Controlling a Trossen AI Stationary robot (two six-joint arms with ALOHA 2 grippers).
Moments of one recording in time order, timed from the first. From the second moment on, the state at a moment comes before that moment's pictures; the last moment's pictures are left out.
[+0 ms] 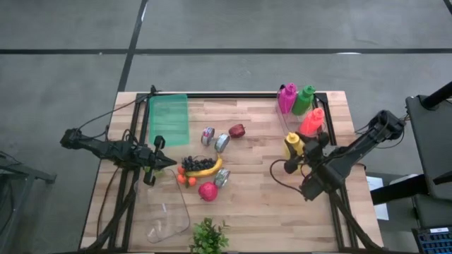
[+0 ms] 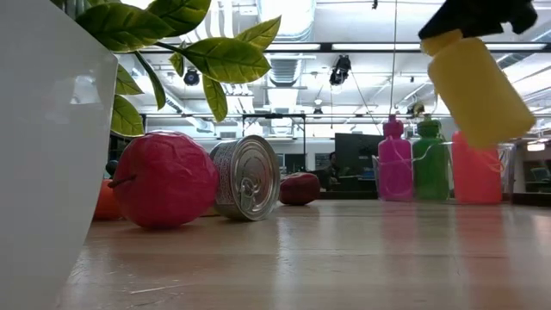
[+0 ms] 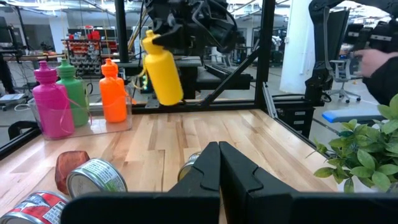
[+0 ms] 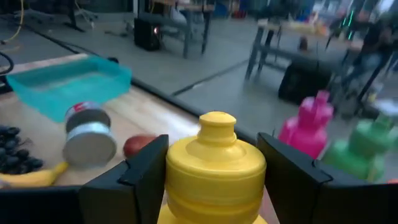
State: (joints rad) left arm -0.31 0.03 0.00 0.04 -0.16 0.00; right arm 0.67 1.34 1.00 -1.57 1.35 1.81
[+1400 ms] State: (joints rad) left arm -0.31 0.03 0.00 0.04 -0.16 0.00; right arm 0.18 1.22 0.99 -1.33 1.57 1.38
